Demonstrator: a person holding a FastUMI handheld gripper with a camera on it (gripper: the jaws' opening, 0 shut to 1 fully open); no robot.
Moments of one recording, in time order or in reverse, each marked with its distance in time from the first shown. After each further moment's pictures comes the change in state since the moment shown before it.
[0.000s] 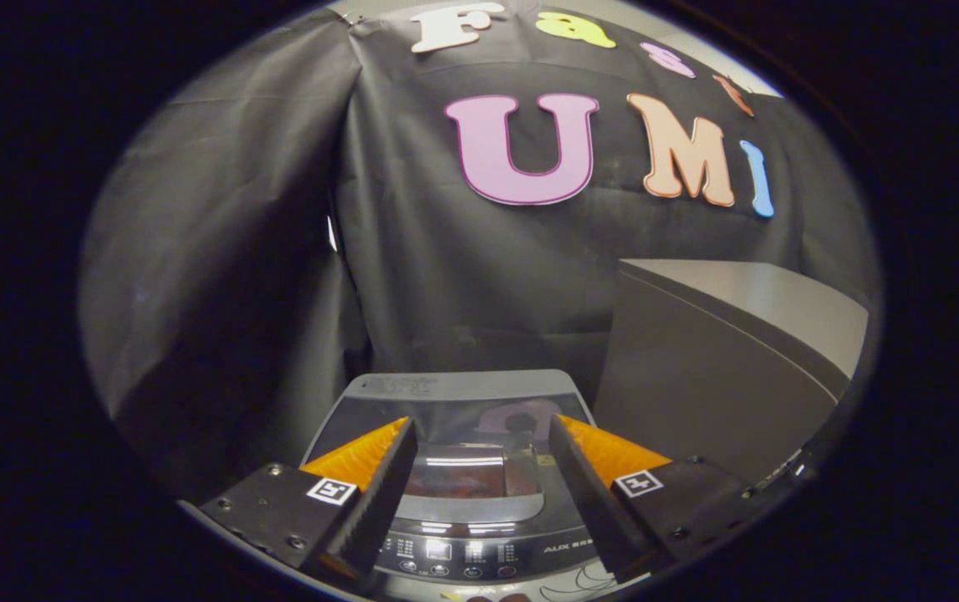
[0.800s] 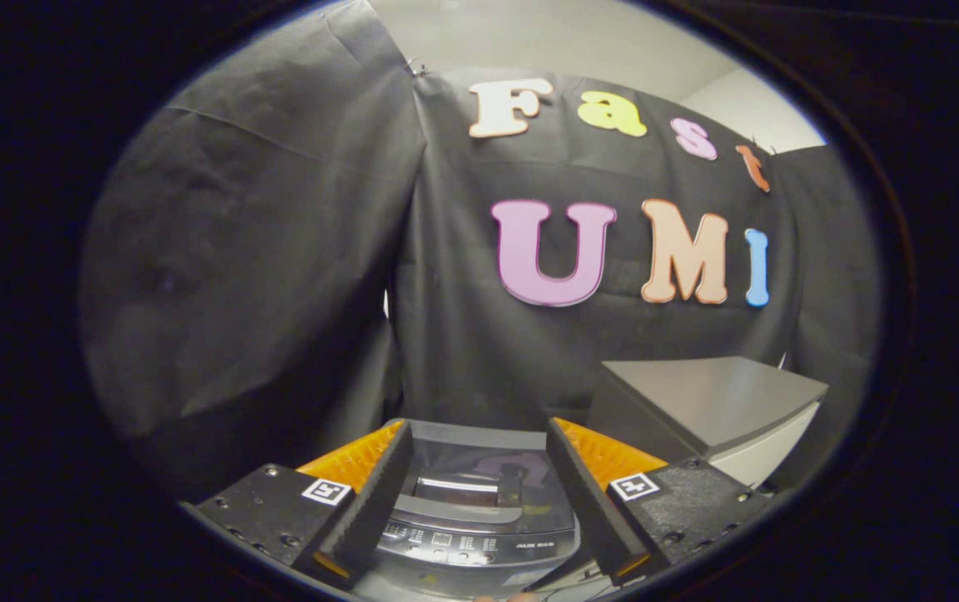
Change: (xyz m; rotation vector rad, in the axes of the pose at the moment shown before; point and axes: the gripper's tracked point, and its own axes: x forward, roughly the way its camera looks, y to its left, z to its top) arm -0.137 0.004 0.084 -0.112 -0.275 0.055
